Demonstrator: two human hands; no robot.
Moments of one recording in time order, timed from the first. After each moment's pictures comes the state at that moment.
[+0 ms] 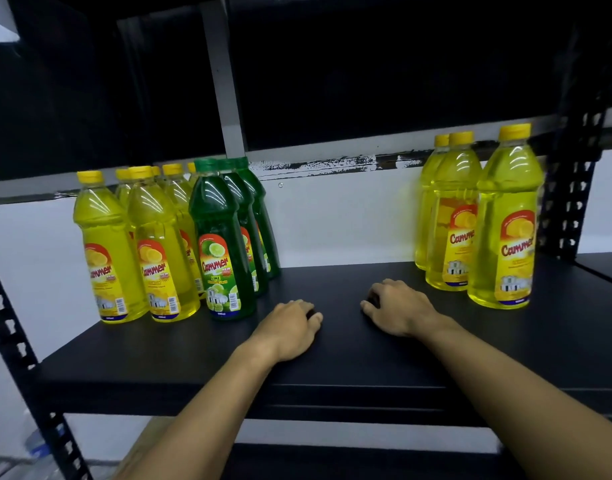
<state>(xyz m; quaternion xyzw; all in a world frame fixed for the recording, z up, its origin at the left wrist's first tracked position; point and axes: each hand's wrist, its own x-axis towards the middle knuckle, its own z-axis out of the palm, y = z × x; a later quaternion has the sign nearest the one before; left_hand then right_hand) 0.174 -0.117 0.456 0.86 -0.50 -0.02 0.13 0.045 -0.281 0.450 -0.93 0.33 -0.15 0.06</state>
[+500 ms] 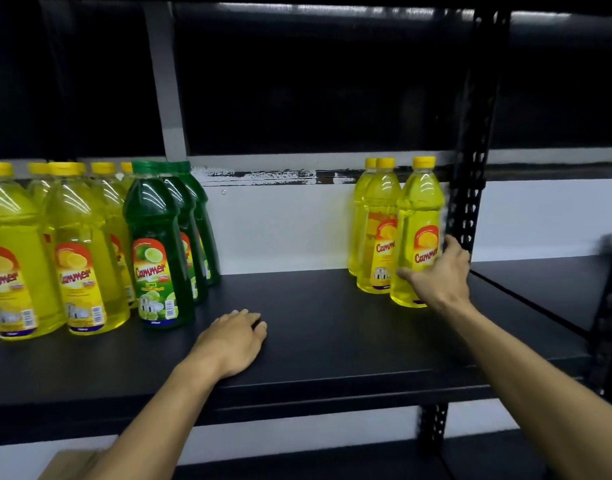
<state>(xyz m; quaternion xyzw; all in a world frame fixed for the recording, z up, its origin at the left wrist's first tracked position) 0.163 -0.114 0.448 0.86 -0.50 -0.01 0.11 -0.084 -0.321 0.487 -0.68 0.51 -0.48 0.21</state>
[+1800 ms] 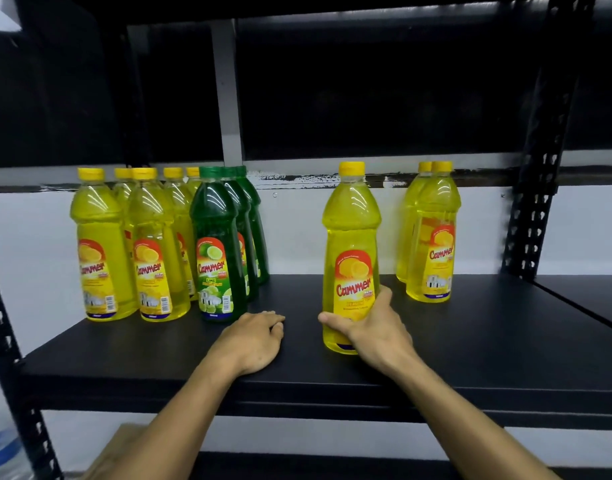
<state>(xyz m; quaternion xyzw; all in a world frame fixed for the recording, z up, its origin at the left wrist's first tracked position) 0.191 -0.080 0.452 0.87 -0.47 -0.03 0.16 0.013 -0.189 0.465 -0.79 0.39 -0.32 0.35</state>
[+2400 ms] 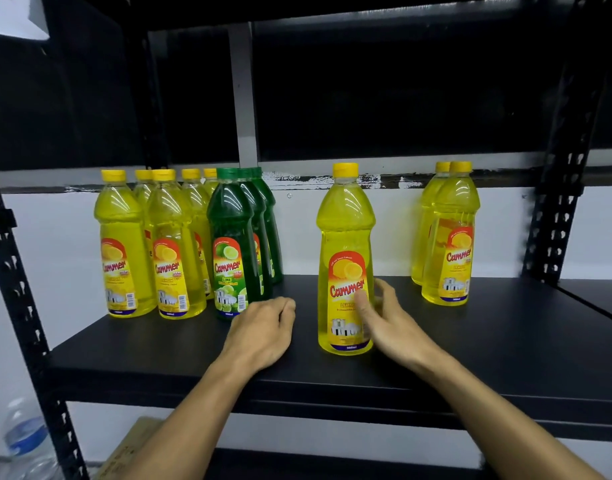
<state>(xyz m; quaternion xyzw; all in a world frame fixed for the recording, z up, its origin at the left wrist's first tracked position) 0.180 -0.067 0.459 0.82 -0.47 0.15 0.28 0.008 -0.196 0.472 -0.81 0.25 -0.28 0.45</state>
